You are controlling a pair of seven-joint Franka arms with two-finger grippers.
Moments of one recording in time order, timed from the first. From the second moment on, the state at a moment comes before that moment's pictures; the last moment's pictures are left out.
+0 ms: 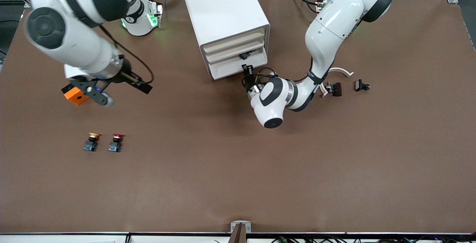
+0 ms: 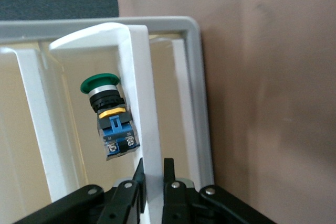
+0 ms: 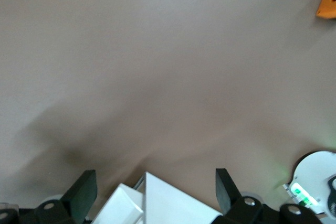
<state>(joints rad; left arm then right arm) -0.46 0.94 -0.22 -1.40 -0.69 1.56 -2.17 0.41 0.15 -0.03 -1.59 0.09 1.59 1.01</state>
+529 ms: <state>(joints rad) -0.45 0.94 -0.12 -1.33 -0.70 1.54 -2.10 0.51 0.16 -0.03 -1.60 0.11 1.64 1.12</state>
